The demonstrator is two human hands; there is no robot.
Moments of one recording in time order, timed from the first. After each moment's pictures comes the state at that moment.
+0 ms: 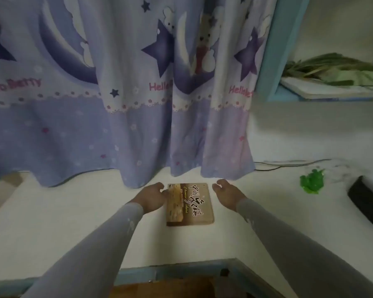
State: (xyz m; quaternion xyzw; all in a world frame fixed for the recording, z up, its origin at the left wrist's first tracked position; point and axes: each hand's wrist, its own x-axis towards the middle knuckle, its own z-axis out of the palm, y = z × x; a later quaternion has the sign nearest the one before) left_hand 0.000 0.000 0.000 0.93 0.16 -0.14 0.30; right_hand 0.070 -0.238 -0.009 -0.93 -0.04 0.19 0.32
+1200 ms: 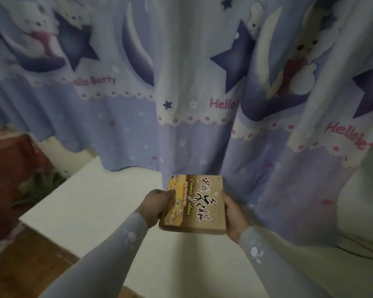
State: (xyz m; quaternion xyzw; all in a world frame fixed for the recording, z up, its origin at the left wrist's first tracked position) left_hand 0.035 0.049 0.002 0.59 0.45 0.06 0.67; right_hand 0.165 -0.117 -0.043 -0.58 0.00 0.43 0.69
